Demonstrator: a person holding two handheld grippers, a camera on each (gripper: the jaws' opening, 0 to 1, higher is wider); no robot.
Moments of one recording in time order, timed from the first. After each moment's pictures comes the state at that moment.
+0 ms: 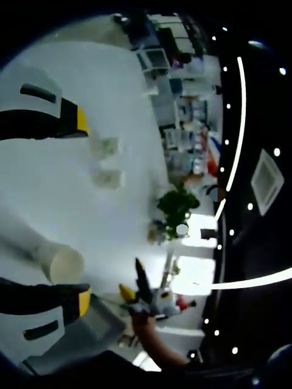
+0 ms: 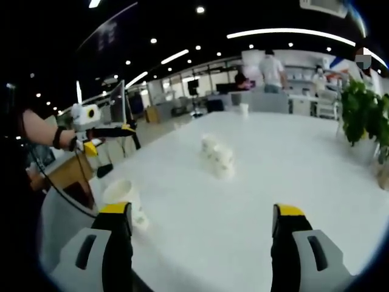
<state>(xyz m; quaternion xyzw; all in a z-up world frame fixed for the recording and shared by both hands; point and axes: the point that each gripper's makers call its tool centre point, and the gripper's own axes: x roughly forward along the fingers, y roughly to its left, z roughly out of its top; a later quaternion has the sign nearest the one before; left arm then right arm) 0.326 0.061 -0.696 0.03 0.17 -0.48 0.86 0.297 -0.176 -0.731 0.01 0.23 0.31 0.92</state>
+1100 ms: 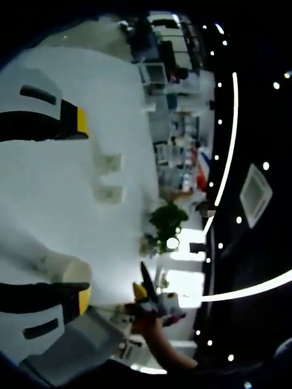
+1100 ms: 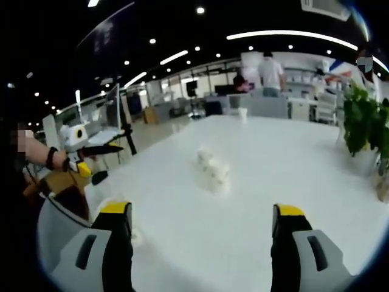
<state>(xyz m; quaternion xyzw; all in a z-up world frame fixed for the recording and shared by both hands) 0.328 0.089 -0.705 0.01 0.13 -0.44 0.89 0.344 -0.165 -0.704 0.01 0.21 0.30 0.93</state>
